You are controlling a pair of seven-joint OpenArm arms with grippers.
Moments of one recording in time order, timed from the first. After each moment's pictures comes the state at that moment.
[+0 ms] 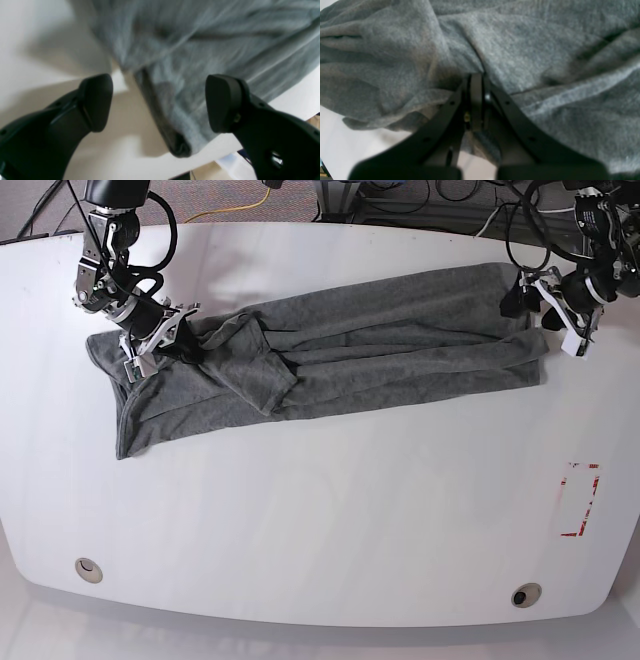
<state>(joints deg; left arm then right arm) 17.4 -21.0 -31.1 88.1 -43.6 -41.9 62.6 -11.4 17.2 17.2 76.3 29.3 42.0 -33.2</state>
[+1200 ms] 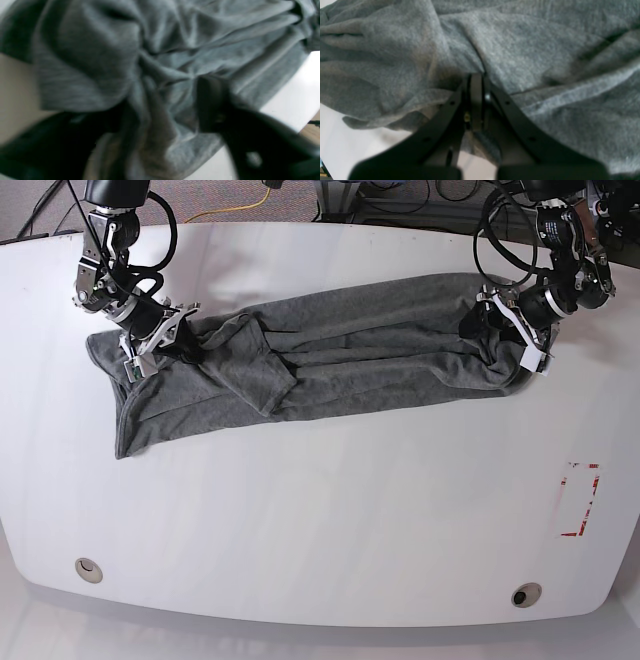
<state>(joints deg) 12.8 -12.9 -25.6 86.7 -39.5 -42.4 58.8 -11.6 17.2 17.2 76.3 29.3 42.0 -33.2</state>
